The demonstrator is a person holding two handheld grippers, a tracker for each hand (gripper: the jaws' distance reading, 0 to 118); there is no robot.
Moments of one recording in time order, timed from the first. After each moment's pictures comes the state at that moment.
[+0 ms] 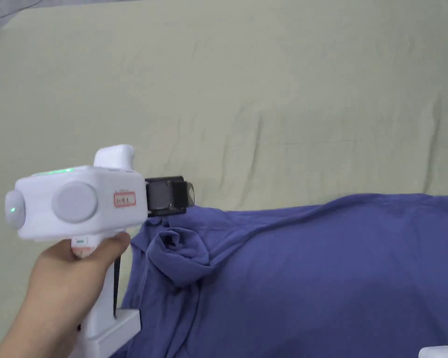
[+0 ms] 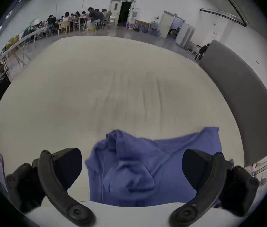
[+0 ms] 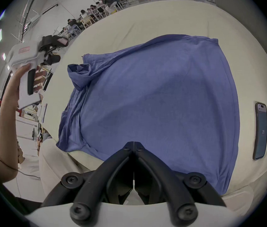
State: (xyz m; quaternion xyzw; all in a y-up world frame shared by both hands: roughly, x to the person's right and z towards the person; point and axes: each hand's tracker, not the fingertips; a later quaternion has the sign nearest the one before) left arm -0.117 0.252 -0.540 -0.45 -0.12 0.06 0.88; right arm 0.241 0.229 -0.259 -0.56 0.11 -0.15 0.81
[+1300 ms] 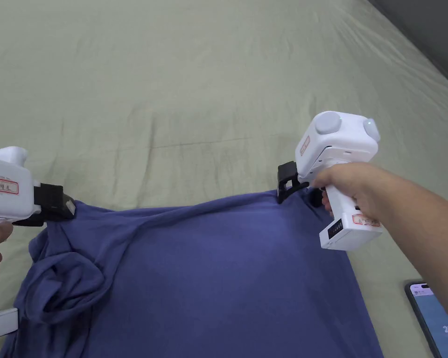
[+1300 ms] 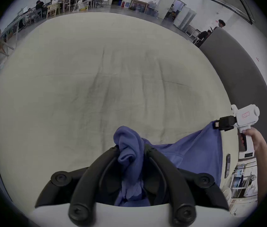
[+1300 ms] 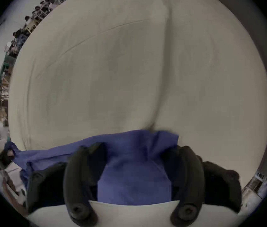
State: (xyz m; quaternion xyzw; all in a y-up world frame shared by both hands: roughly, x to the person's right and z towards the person) left arm -0.099 0.221 -0.593 -0.55 -0.16 0.07 0.82; right arm 0.392 0.178 -0.577 -0.66 -0.10 -0.12 0.73
